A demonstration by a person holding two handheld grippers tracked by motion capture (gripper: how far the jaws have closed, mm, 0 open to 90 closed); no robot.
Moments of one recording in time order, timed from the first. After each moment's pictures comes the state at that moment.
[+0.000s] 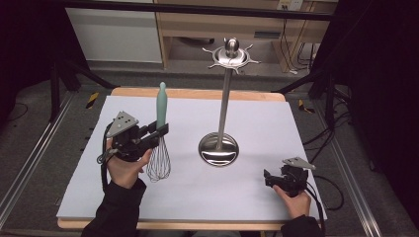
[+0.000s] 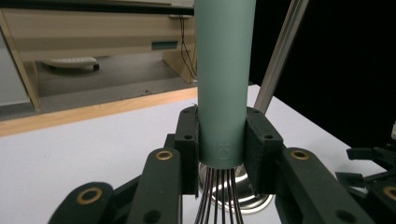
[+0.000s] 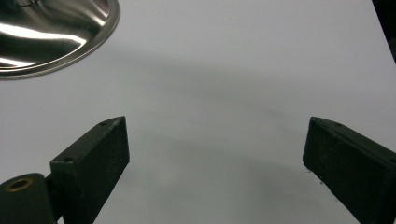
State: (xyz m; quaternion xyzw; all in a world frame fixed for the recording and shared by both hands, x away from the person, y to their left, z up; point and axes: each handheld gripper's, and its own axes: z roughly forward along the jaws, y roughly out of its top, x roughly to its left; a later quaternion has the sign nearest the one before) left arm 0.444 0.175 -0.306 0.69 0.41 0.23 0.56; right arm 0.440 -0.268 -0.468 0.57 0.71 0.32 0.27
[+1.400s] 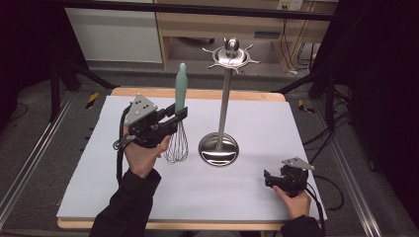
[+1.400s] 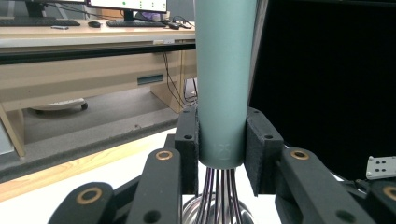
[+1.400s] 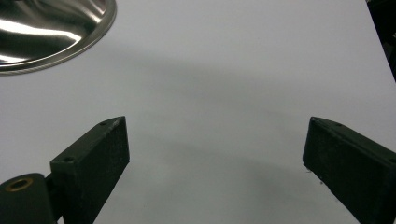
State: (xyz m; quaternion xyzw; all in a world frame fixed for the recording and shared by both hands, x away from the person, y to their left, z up) left arm 0.452 0.133 -0.269 0.68 0.35 0.26 0.59; right arm 0.440 -0.268 -0.470 0.56 0.71 0.32 0.28
